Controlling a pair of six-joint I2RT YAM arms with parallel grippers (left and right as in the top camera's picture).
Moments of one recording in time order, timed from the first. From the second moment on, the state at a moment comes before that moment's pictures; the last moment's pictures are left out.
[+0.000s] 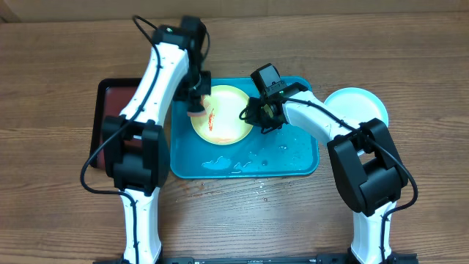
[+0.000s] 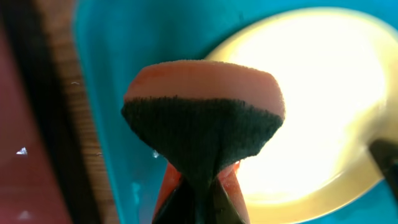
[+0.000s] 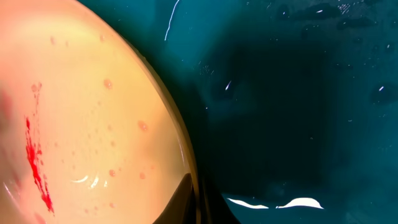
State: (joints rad) left arm -0.24 2.25 2.02 -1.33 0.02 -0.26; right arm 0.49 2.11 1.44 -0.57 -0.16 0.68
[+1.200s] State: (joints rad) left arm -0.27 2.25 1.82 -1.19 -0.03 -0.27; right arm 0.57 2.11 1.44 -0.57 -0.19 0.60
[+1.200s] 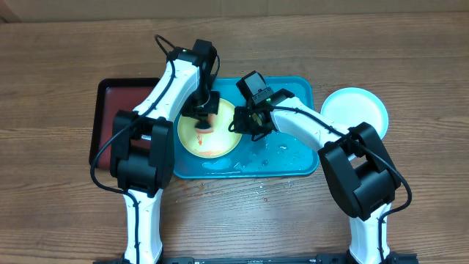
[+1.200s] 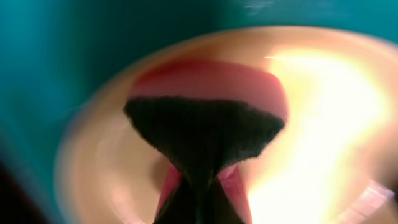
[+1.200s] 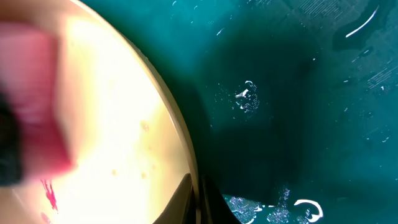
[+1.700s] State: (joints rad) left arm -0.28 2.25 1.81 -1.28 0.04 -0.22; right arm 0.55 2.11 1.44 -0.56 -0.23 0.60
